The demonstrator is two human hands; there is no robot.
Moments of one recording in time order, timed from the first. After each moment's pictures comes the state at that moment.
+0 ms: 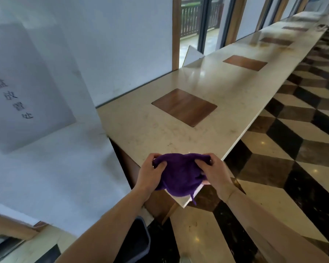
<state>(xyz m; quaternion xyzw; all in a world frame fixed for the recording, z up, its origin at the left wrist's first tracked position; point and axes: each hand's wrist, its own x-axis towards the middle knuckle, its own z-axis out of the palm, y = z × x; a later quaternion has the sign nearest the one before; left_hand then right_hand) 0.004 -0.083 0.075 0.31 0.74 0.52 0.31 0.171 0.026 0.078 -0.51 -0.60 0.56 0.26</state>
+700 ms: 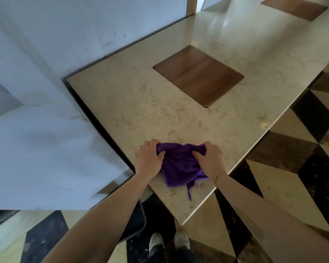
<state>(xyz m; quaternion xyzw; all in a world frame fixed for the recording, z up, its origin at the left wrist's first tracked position) -0.066 0.040 -0.056 0.37 0.88 0.22 0.17 0.098 0.156 -0.044 -0.54 -0.75 0.37 0.08</state>
